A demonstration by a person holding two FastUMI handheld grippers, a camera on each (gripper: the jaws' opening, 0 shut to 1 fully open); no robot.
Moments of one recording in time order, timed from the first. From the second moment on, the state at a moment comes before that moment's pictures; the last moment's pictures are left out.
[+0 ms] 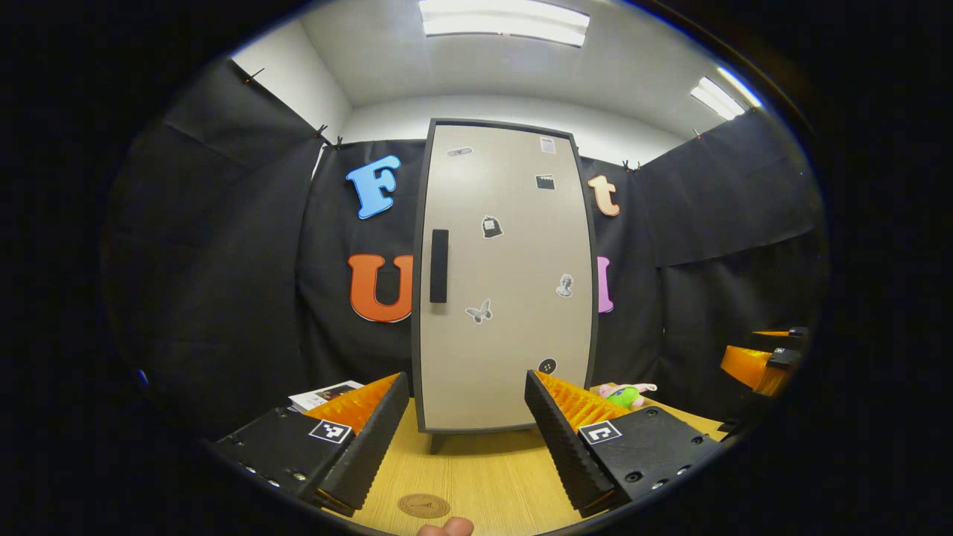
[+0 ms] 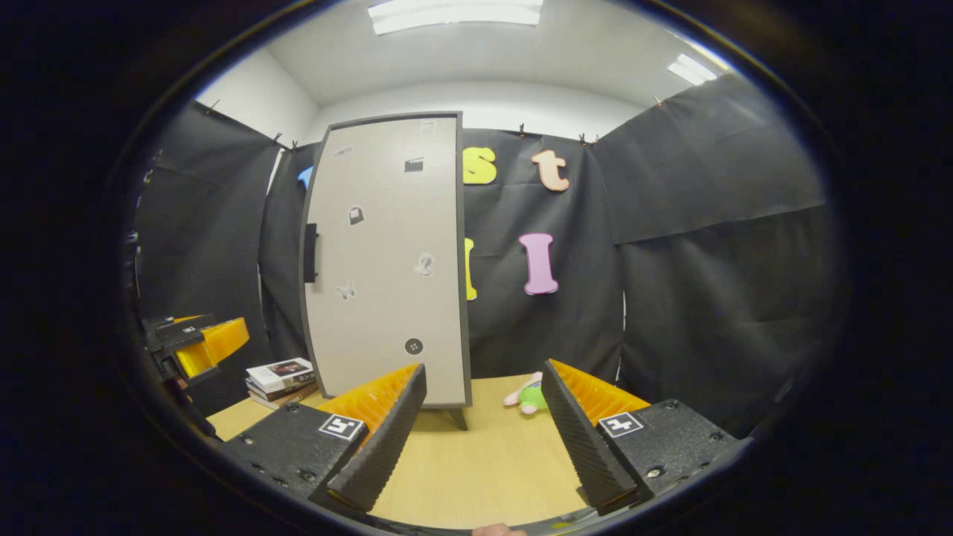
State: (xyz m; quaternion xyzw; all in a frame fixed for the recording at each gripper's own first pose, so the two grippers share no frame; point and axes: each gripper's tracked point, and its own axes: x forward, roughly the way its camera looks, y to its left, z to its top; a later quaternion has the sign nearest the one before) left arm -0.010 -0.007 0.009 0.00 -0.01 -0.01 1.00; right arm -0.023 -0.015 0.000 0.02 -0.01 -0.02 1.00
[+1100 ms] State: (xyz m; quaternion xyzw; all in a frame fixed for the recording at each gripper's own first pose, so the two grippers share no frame) left arm -0.039 -0.011 0.005 0.01 0.00 -0.01 1.00; right arm 0.108 0.080 0.062 0.01 -0.01 0.13 0.99
